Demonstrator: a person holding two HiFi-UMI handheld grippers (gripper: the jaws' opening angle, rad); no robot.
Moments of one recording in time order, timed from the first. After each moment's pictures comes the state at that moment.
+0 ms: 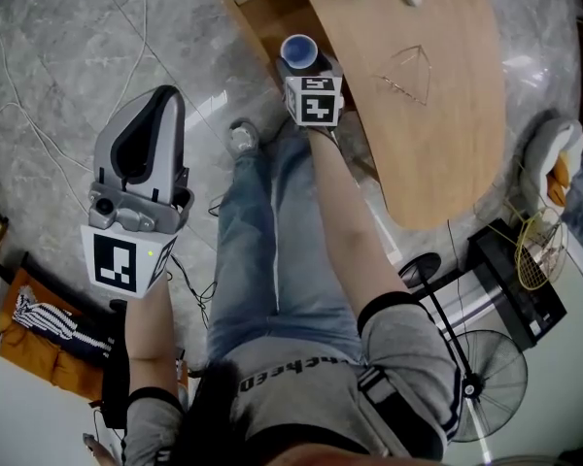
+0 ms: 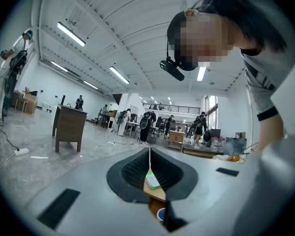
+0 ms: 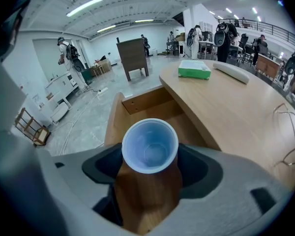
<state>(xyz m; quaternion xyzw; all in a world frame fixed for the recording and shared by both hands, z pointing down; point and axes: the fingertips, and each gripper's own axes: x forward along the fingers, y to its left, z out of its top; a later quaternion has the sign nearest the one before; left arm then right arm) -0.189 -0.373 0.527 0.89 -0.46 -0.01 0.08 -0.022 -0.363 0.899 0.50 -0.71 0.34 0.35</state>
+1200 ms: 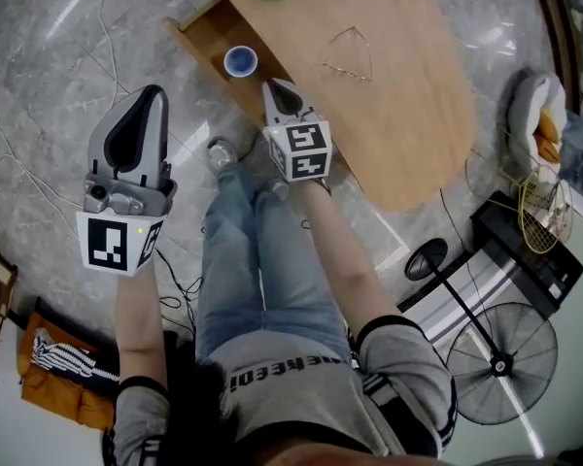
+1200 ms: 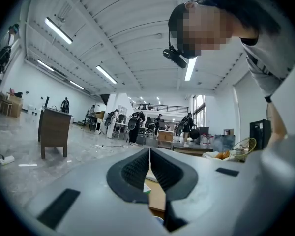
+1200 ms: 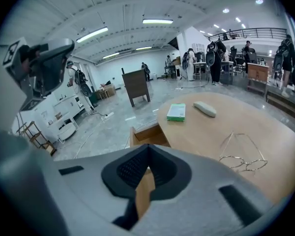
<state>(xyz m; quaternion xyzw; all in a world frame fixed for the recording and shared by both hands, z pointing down) -0.125 -0.363 0.502 0.91 -0.40 -0.01 0.06 0.012 -0.315 0.751 0.54 -0.76 0.28 0.23</state>
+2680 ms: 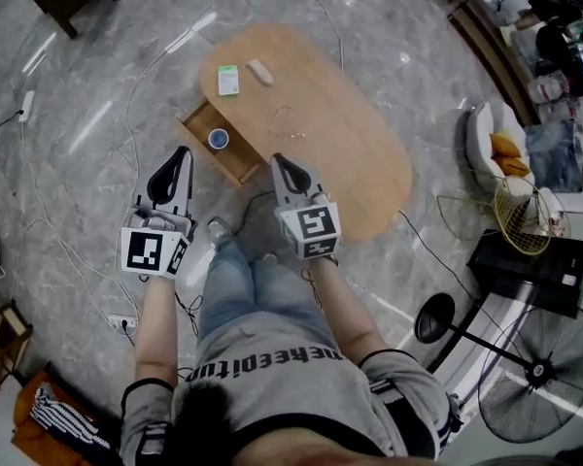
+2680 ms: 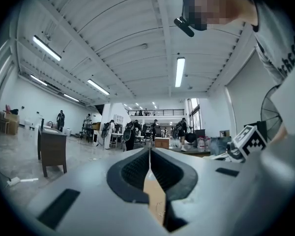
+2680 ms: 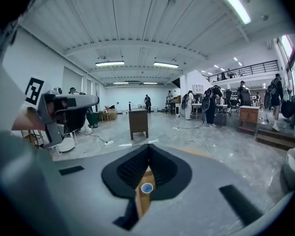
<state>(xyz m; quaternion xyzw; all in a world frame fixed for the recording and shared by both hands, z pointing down) -0.079 -0.208 0.294 0.92 -0.40 -0.02 0.02 0.067 -0.172 0.401 0.59 -0.79 0.10 0.12</state>
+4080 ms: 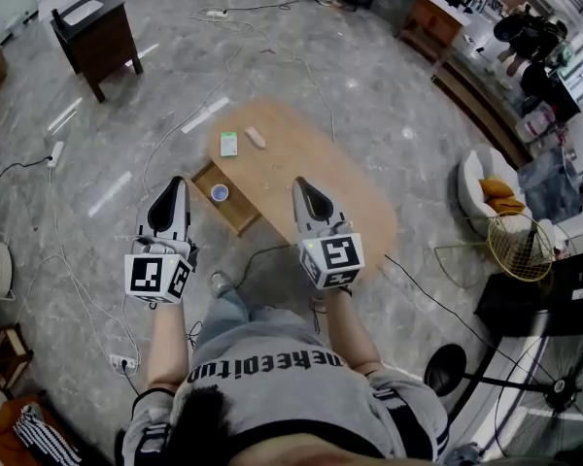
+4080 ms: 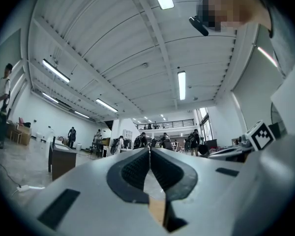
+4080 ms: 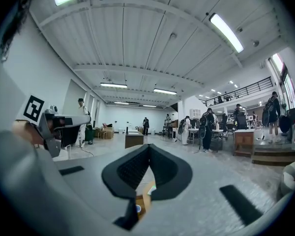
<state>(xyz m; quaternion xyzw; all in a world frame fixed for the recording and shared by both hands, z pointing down) -0.075 -0.103 0.169 0.88 -0.45 -0.10 -0.04 0.128 -0.072 0.225 0.61 -0.79 -0.01 0.03</state>
